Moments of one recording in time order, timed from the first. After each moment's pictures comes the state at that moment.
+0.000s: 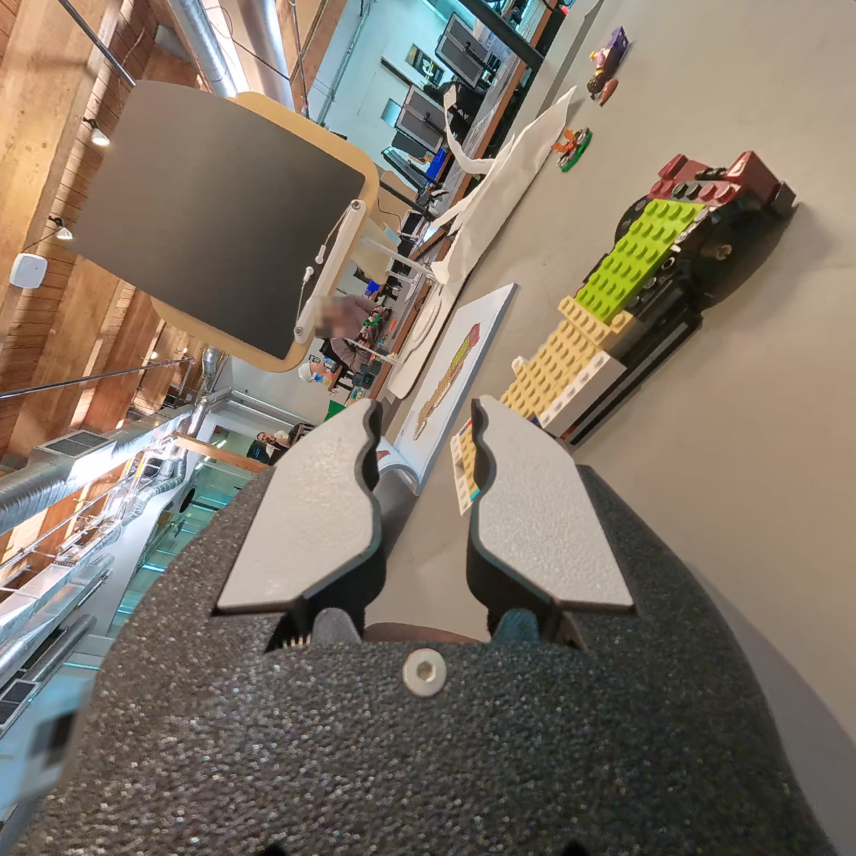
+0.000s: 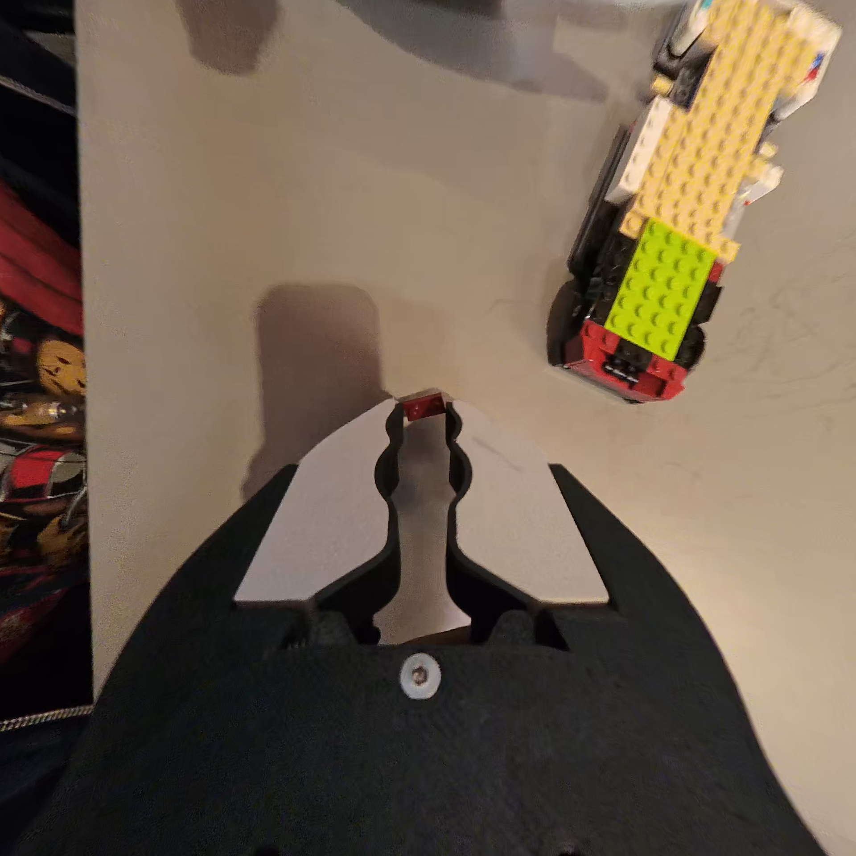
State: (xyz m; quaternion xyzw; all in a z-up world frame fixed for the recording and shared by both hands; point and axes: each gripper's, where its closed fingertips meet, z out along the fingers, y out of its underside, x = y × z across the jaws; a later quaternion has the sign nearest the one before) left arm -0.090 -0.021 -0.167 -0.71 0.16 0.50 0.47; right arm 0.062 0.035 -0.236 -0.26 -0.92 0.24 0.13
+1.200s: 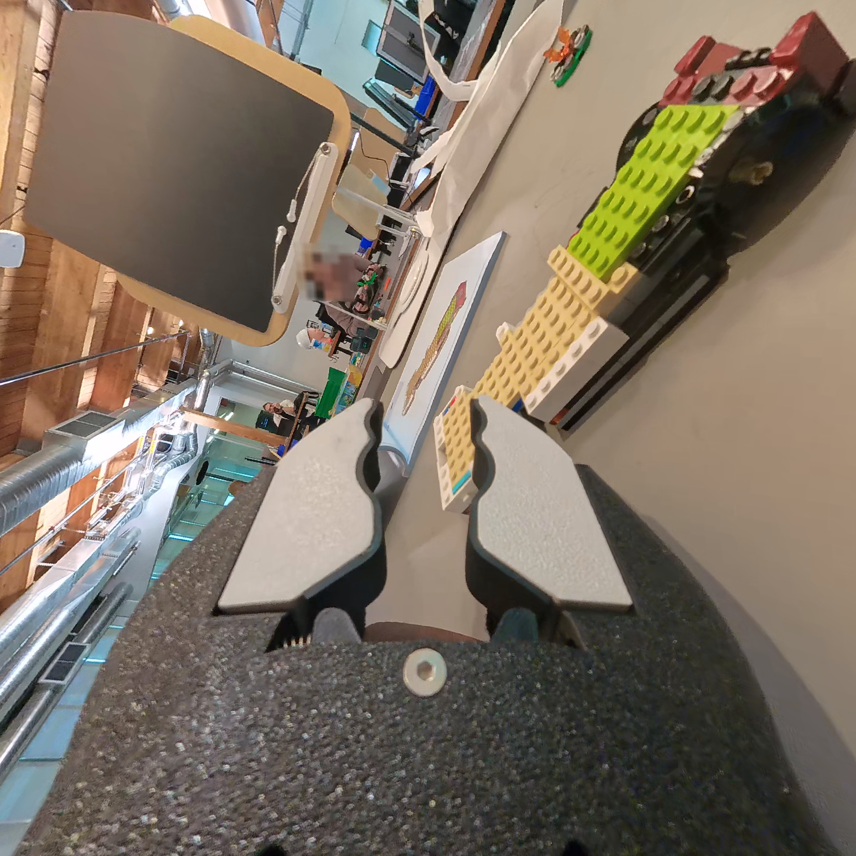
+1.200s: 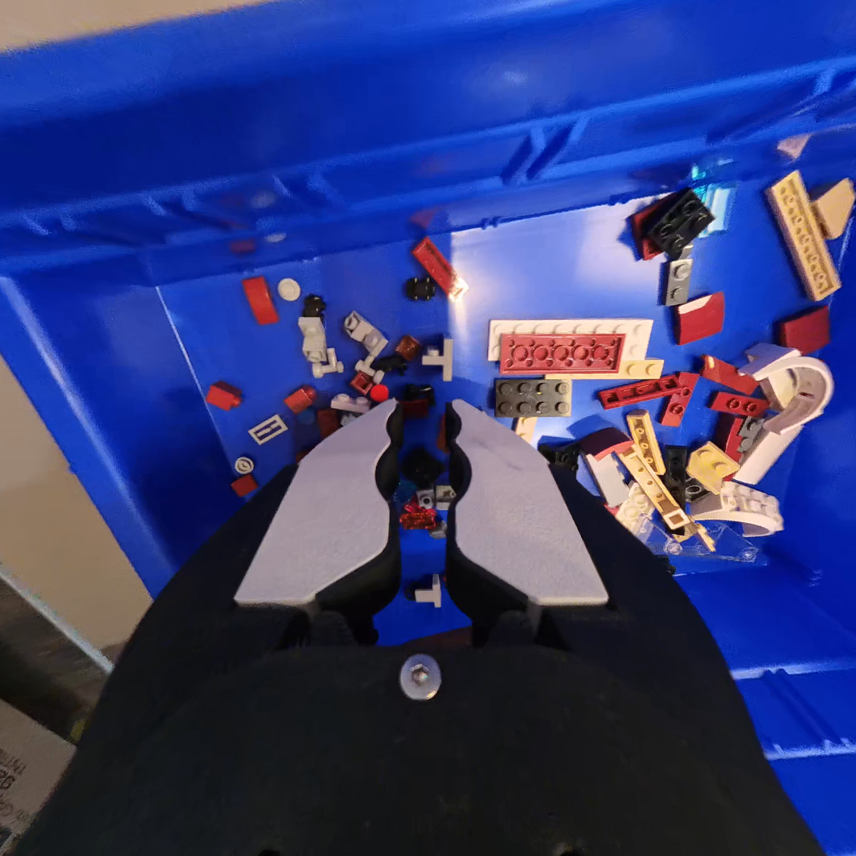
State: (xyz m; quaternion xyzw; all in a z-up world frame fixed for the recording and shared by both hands) left arm -0.107 -0.011 -0.189 -0.73 0.16 0.51 0.42; right arm 0.155 0.383 -0.231 -0.47 -0.88 0.08 0.04
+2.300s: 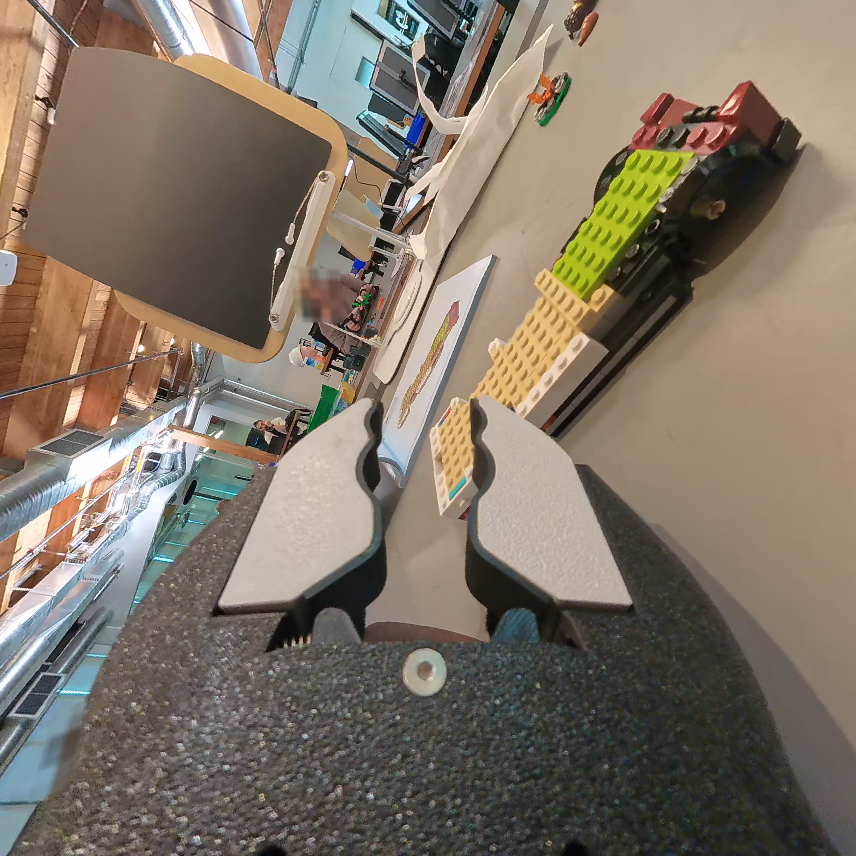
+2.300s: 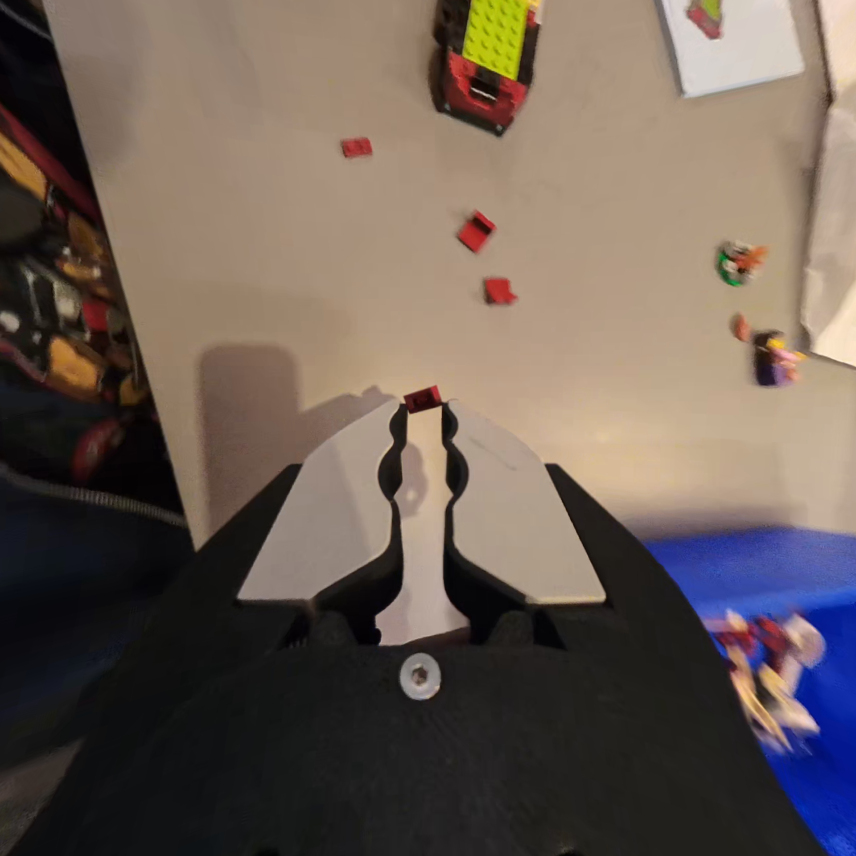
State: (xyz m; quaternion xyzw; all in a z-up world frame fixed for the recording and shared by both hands) left arm -0.097 -0.011 -0.185 -0.73 0.17 0.50 0.44; right arm 0.149 0.151 -0.178 -0.35 -0.89 0.21 0.22
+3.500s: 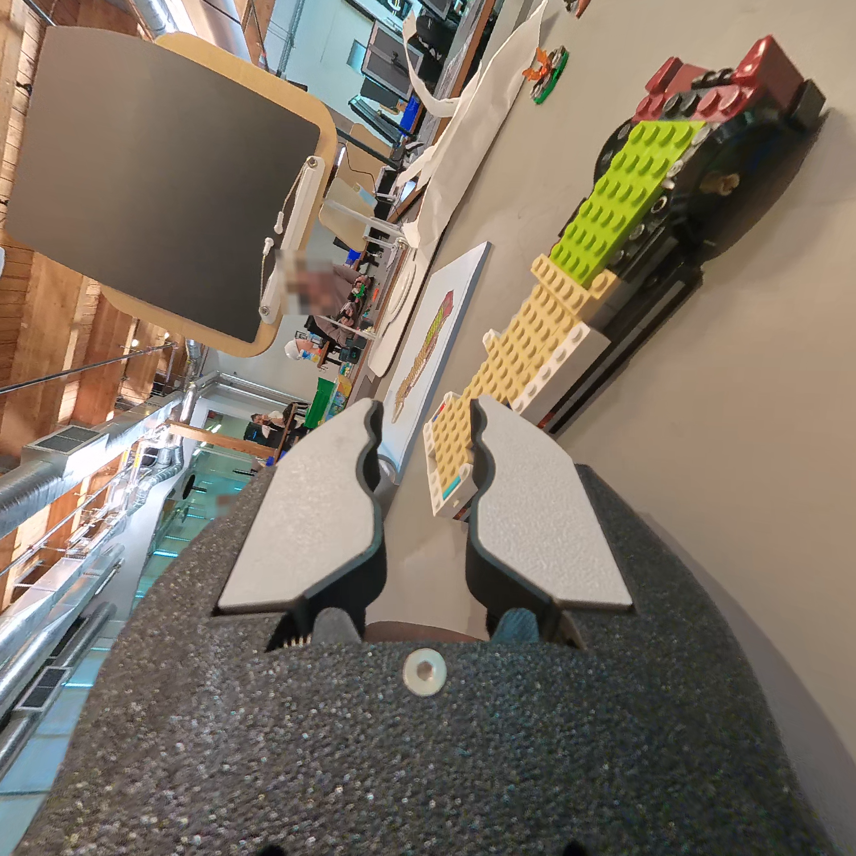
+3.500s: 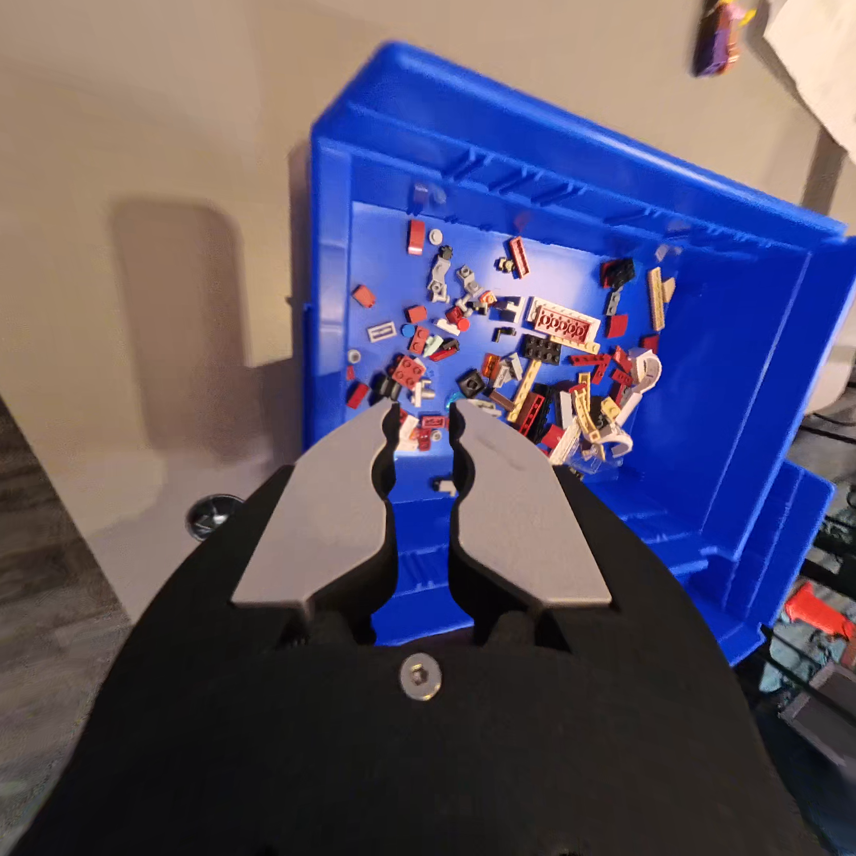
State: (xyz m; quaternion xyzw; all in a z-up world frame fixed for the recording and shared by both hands) left arm -0.103 -0.008 -0.193 -0.74 0.17 0.50 0.43; right arm 0.218 0.351 -0.160 -0.31 -0.93 0.04 0.21
